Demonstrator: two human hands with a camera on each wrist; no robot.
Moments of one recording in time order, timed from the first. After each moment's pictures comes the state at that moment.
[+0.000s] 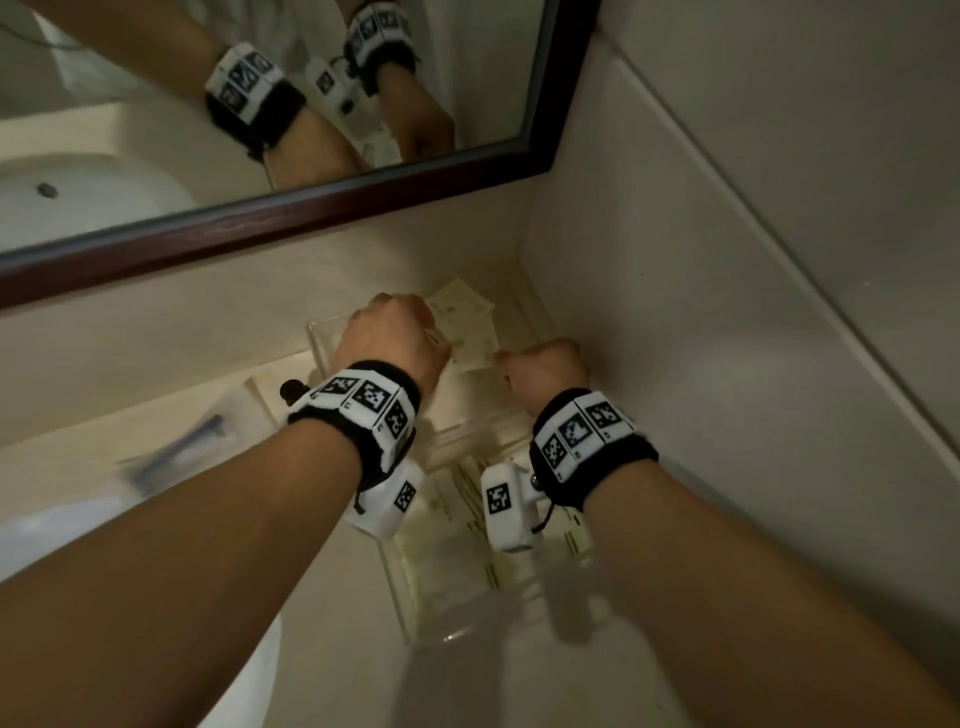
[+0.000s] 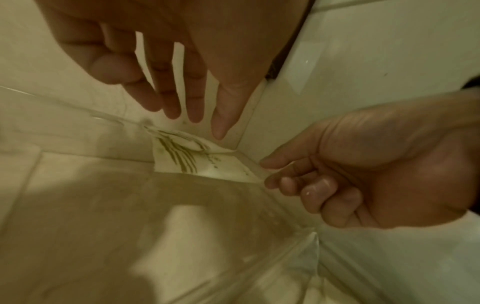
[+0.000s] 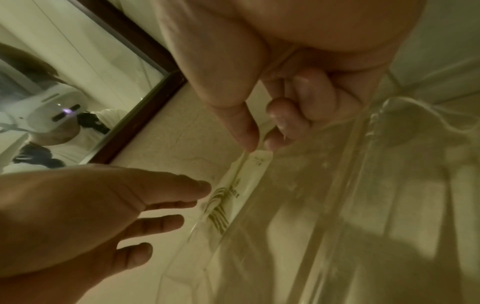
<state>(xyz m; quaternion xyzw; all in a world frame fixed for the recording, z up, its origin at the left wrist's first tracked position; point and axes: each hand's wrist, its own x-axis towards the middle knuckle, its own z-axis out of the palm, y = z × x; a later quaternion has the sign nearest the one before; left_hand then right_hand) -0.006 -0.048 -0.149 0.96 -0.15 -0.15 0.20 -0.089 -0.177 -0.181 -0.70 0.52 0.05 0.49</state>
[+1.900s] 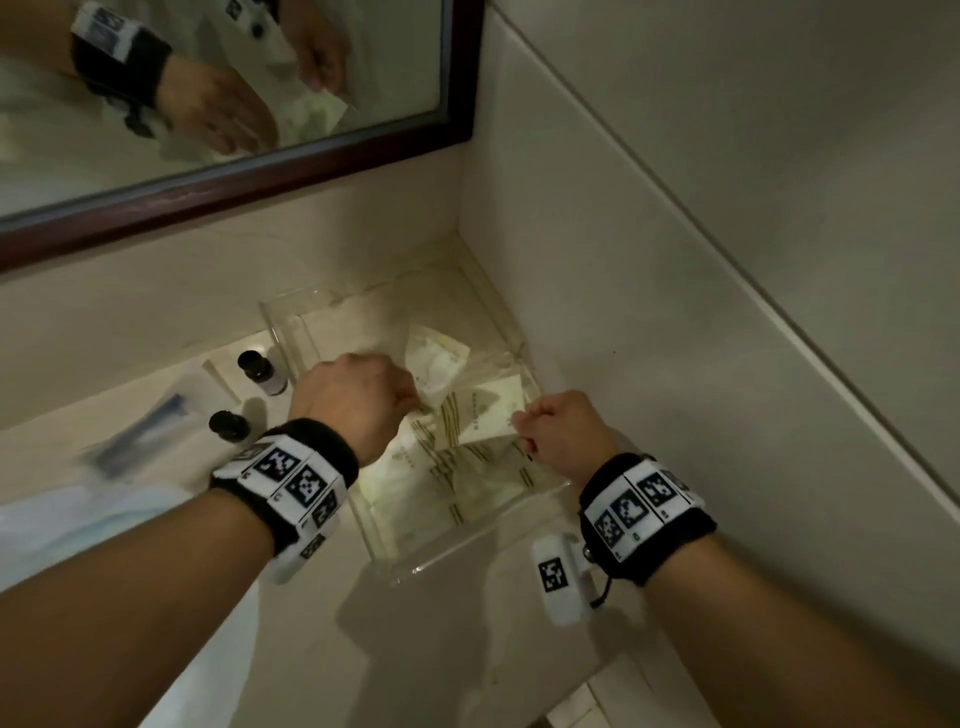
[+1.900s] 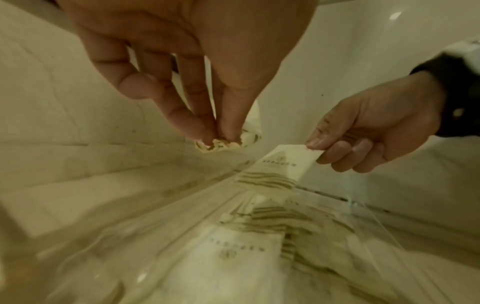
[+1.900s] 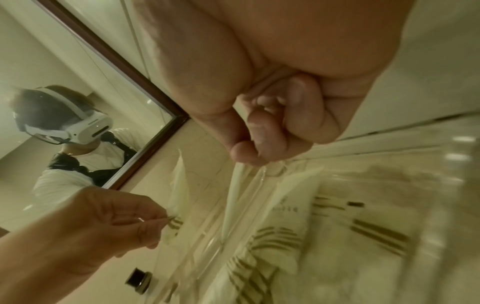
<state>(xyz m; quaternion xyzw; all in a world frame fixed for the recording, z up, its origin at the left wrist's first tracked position) -0.086 0.002 -0.134 0.91 -0.38 -0.16 0.03 -0.235 -0.169 -0.178 -0.73 0.45 0.05 0.51</state>
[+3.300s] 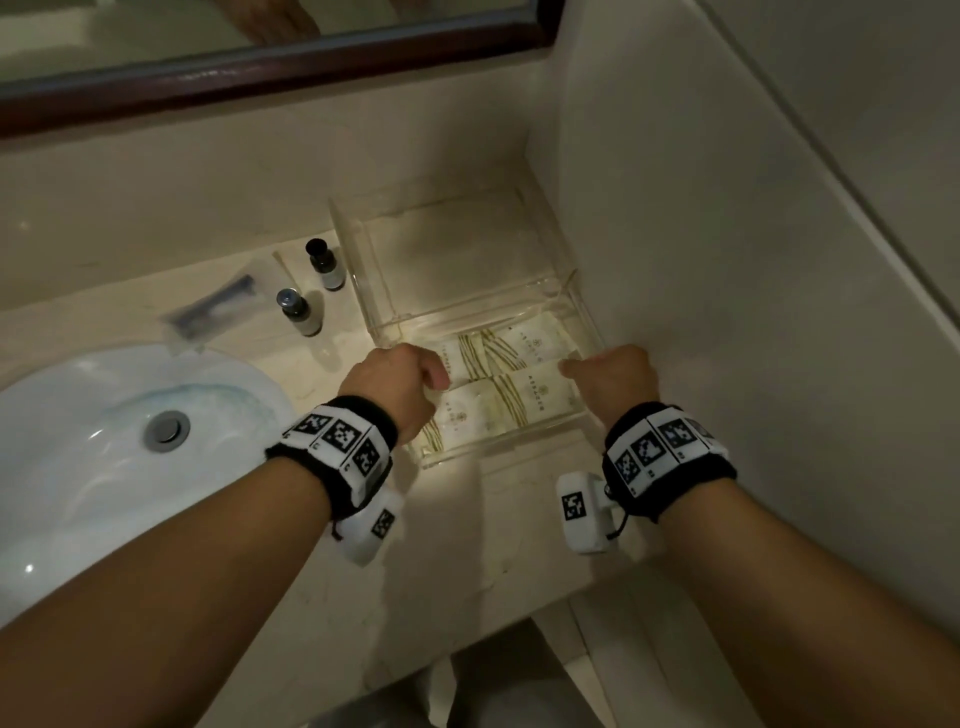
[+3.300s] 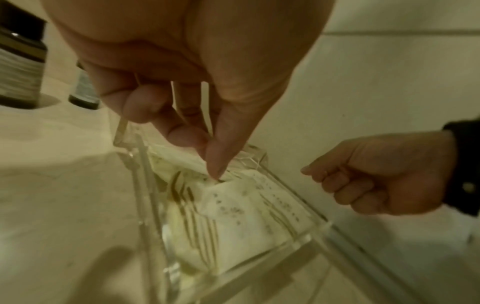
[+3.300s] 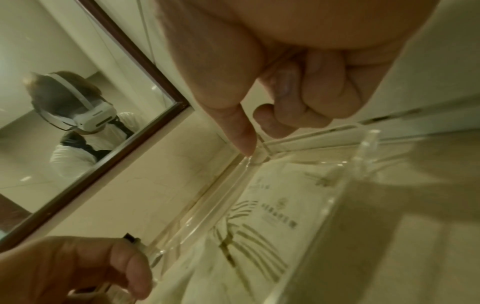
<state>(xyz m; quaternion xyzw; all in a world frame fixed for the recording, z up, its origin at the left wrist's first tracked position) -0.153 0.057 -0.181 0.92 -0.23 -0.29 0.15 -0.261 -0.156 -0.187 -0.74 0.52 0.03 0.42</state>
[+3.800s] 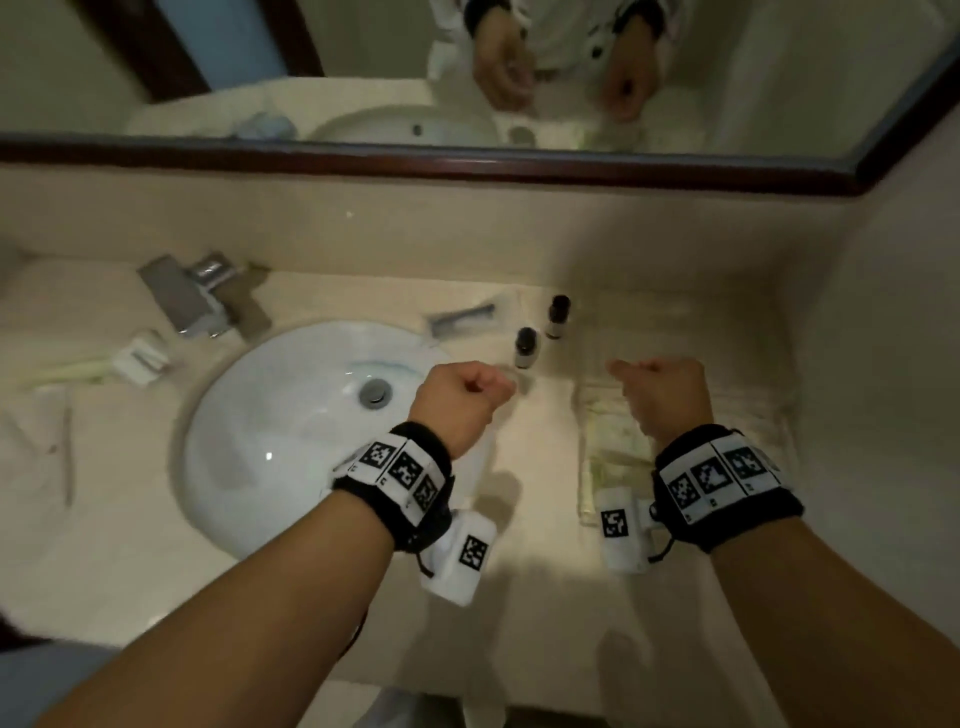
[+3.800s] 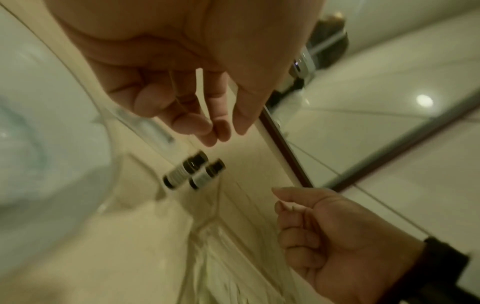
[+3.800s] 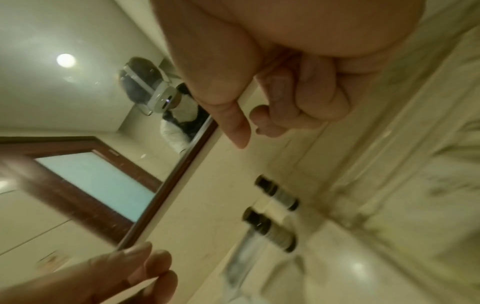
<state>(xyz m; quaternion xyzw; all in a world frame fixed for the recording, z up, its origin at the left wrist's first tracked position) -0.143 0.179 -0.130 0.81 0.11 -0.17 0.55 -0.144 -0.038 -0.140 -0.78 0.32 0.03 0.54</state>
